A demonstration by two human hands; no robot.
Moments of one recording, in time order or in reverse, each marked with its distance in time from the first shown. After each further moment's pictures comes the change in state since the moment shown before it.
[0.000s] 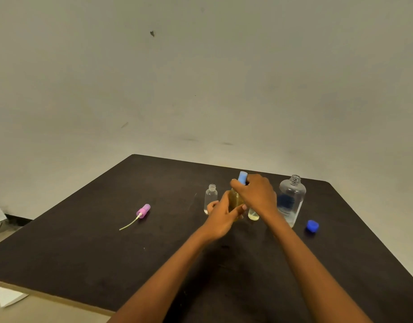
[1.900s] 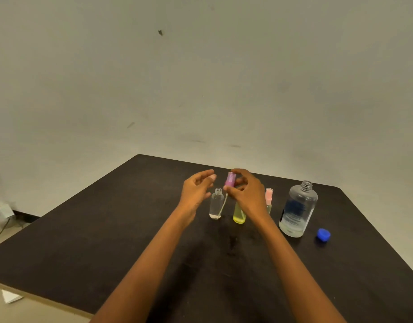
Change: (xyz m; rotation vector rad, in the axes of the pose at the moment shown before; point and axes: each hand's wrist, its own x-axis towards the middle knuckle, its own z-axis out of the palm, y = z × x) left_hand 0.020 0.011 -0.073 -0.425 0.374 -0.087; right_hand 0.001 -0.016 0.023 0.523 -0.032 -0.141
